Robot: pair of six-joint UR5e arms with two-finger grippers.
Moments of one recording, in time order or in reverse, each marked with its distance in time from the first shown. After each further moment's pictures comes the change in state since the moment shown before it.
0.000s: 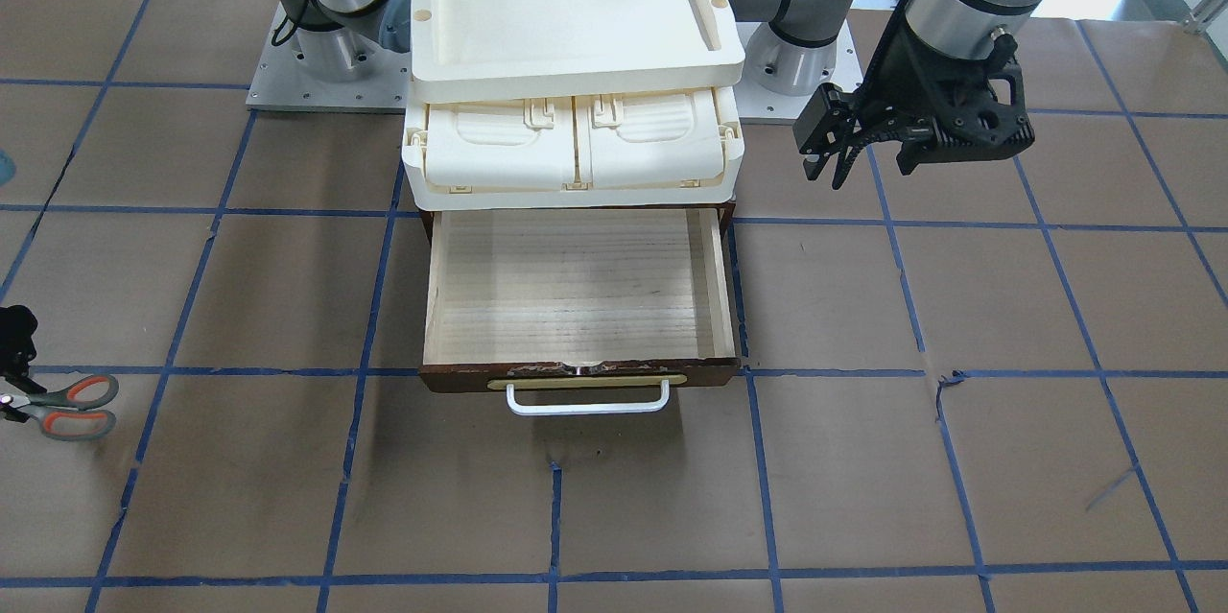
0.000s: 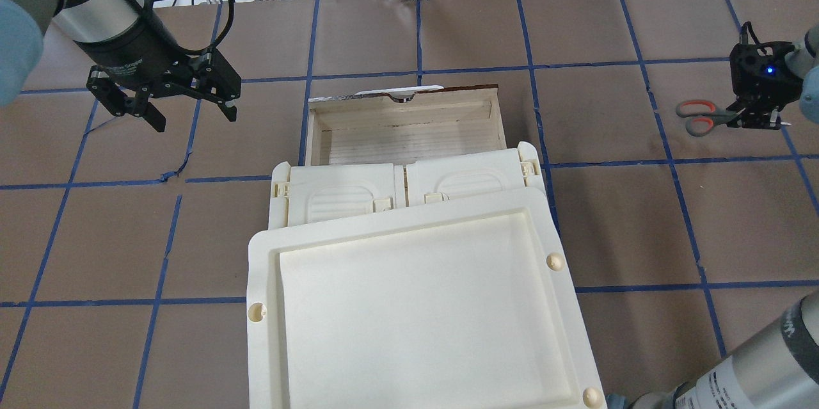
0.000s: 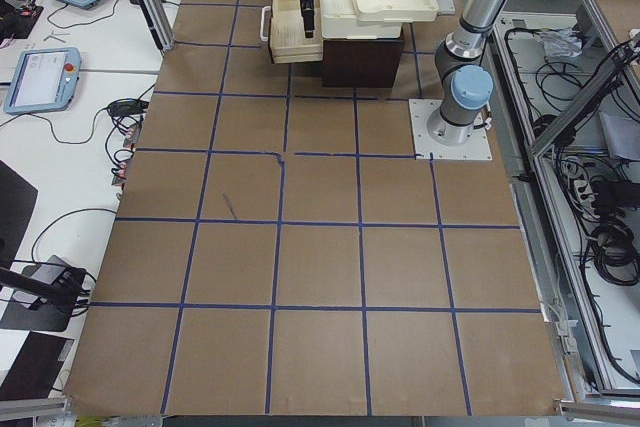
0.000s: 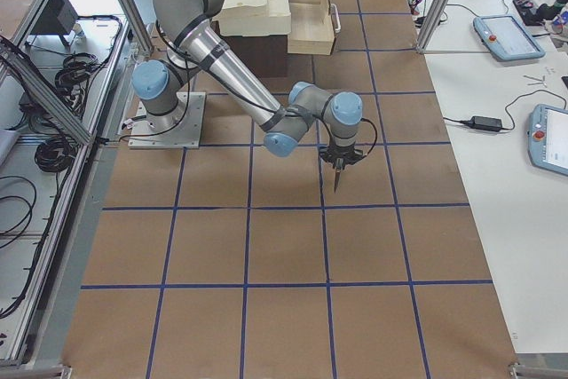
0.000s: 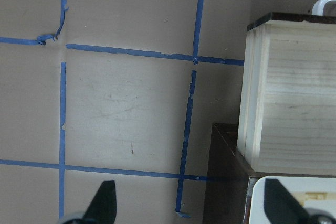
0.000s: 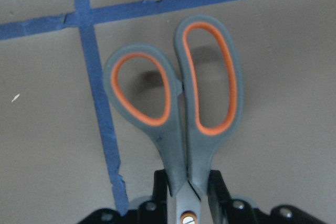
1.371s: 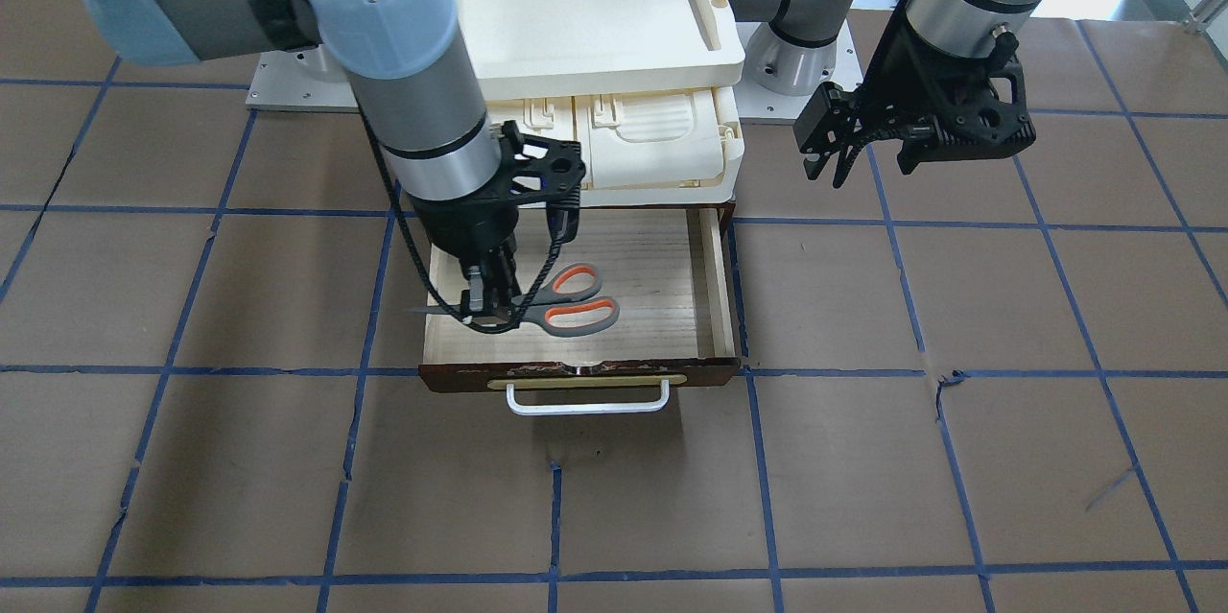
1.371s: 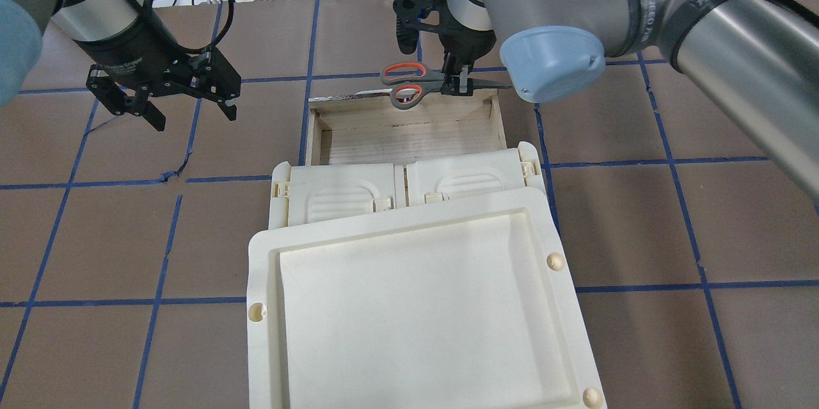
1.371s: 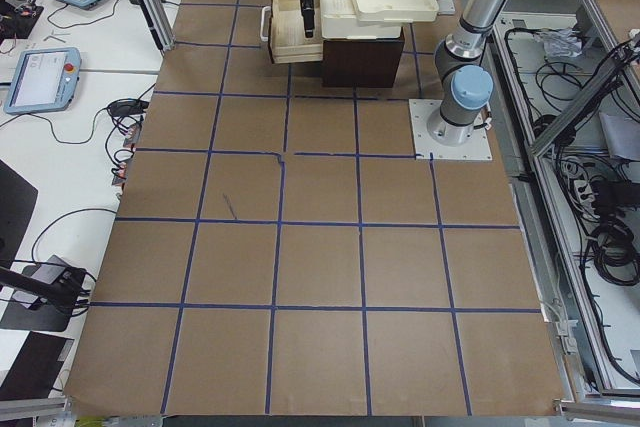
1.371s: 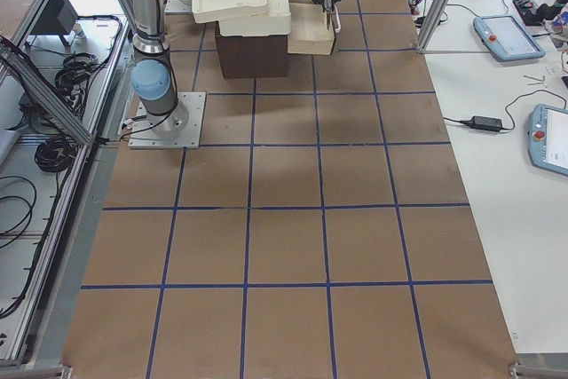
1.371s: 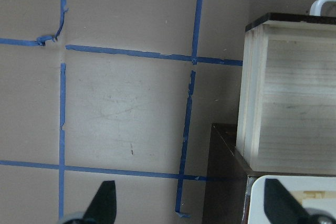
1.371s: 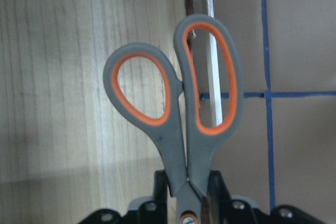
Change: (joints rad) left arm 0.001 0.001 0.002 0.000 -0.001 0.000; right arm 0.842 -0.164 -0.171 0.244 0.039 0.680
